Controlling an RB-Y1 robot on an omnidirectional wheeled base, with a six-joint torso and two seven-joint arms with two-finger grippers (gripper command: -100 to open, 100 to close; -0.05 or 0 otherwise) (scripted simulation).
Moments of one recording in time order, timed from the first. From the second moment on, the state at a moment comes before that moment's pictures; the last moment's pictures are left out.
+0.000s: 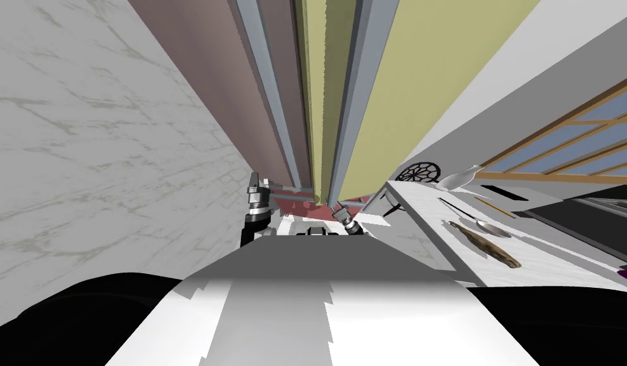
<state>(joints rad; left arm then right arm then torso) 0.54 0.02 -0.07 -2.32 -0.02 -0.44 -0.16 0.31 -0.10 0.01 -1.41 0.67 -1.14 1.60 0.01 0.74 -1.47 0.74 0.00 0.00</state>
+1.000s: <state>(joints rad) 0.54 0.02 -0.07 -2.32 -0.02 -0.44 -0.16 0.31 -0.19 0.11 -1.42 0.71 -1.23 1.51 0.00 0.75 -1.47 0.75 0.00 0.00</state>
